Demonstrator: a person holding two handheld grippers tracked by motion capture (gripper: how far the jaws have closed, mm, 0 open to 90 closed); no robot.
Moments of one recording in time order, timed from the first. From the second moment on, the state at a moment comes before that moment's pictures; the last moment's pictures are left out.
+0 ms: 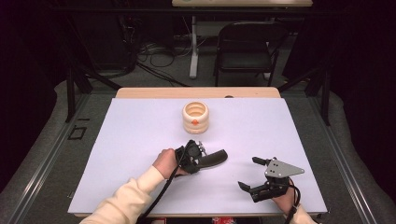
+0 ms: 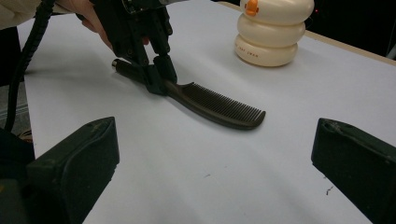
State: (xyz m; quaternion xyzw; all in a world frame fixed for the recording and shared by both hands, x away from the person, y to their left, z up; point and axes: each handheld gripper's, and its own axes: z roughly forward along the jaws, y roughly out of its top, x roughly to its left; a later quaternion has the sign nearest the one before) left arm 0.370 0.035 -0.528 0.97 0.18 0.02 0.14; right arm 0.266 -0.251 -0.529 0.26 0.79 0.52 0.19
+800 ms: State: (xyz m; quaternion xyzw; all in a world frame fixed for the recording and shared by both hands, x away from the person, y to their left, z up) left arm 0.364 0.054 -0.514 0.96 0.19 0.03 0.20; right arm 0.266 -0.252 -0.529 0.26 0.79 0.52 0.19
